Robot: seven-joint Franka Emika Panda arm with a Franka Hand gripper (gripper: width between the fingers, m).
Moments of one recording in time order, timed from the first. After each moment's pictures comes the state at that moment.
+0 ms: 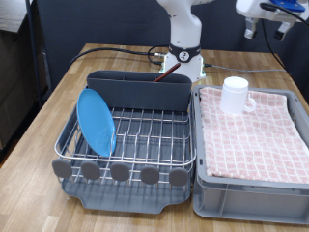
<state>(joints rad) 0.59 -0.23 -0.13 -2.28 -0.25 2.03 0.72</state>
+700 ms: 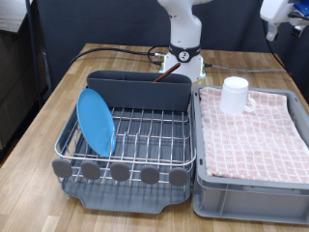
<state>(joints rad) 0.62 -0.19 -0.09 -2.26 -0.18 1.96 0.69</state>
